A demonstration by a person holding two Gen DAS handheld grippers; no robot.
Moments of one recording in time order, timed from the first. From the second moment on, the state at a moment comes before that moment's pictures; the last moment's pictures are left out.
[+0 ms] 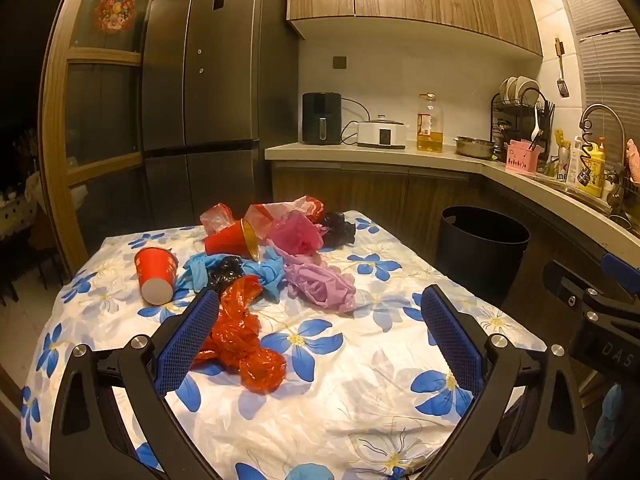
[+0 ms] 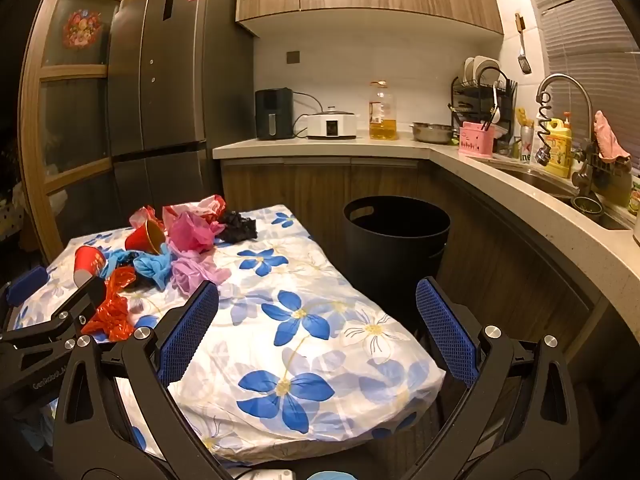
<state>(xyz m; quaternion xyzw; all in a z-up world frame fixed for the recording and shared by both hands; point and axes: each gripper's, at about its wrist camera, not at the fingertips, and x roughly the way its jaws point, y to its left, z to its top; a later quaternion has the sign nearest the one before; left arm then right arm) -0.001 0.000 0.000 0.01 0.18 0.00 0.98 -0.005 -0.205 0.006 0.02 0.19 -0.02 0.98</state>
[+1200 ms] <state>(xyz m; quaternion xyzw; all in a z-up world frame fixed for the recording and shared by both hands) -0.003 -0.006 0.001 0.00 0.18 -0.01 0.98 -0.004 -0.205 0.005 0.02 0.19 -0.02 0.98</state>
